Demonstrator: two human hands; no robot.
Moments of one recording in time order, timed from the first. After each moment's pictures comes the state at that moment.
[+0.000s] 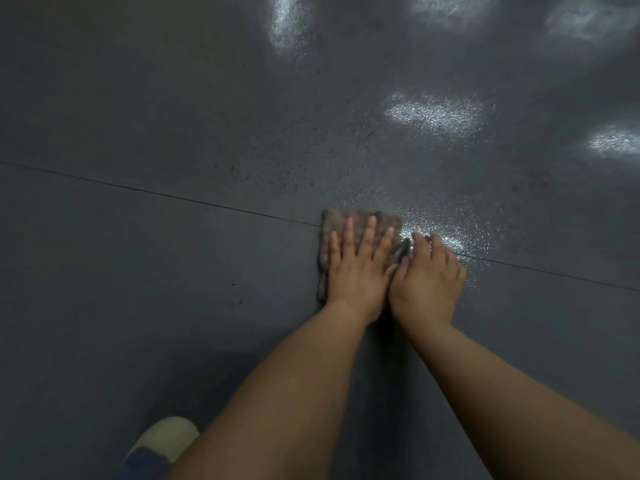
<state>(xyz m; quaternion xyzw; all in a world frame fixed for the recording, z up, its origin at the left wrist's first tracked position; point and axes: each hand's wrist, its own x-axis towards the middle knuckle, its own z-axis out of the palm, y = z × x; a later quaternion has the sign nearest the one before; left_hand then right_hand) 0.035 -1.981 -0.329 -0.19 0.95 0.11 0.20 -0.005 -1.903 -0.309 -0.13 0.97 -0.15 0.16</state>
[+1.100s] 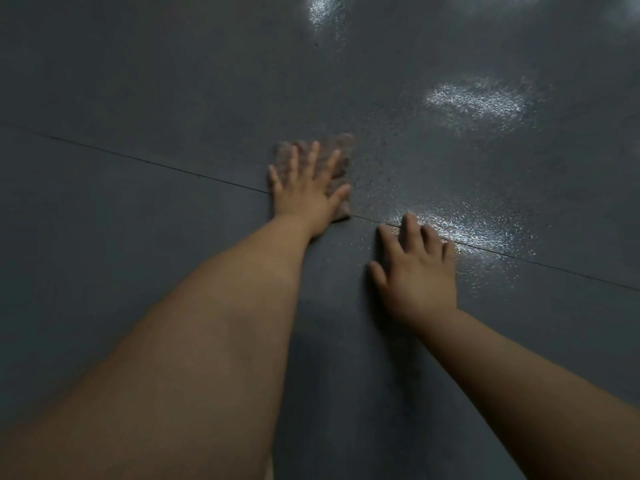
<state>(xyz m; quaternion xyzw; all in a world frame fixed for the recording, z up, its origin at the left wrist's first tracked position) 0.061 -2.183 -0.334 -0.33 0.92 0.10 0.18 0.034 -1.992 -0.306 -0.35 0.90 -0.02 0.25</state>
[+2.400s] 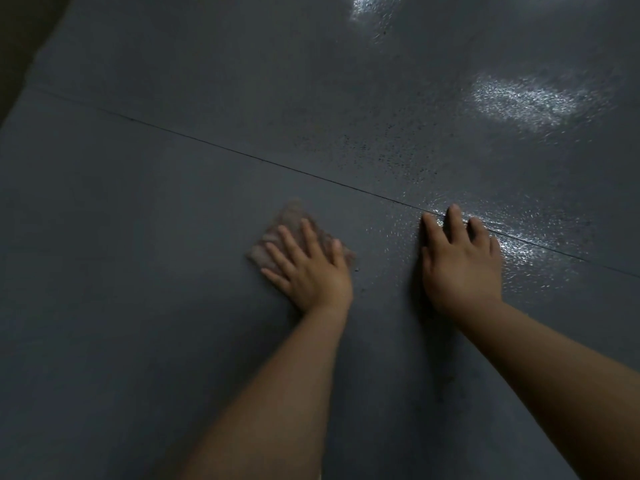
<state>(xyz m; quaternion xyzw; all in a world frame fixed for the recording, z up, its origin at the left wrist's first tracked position) 0.176 -2.117 -0.341 -0.64 0.74 0.14 0.10 0.047 -2.011 -0.314 -0.36 0.90 0.00 0.23</state>
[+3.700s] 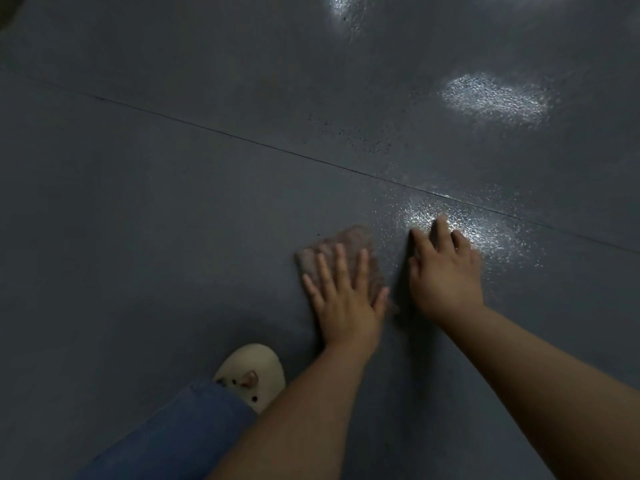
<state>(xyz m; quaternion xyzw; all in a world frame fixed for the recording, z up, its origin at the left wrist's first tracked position) 0.192 -1.993 -0.346 -0.45 0.87 0.13 0.11 0.065 -1.938 -0.298 -0.32 0.90 -0.03 0.29</state>
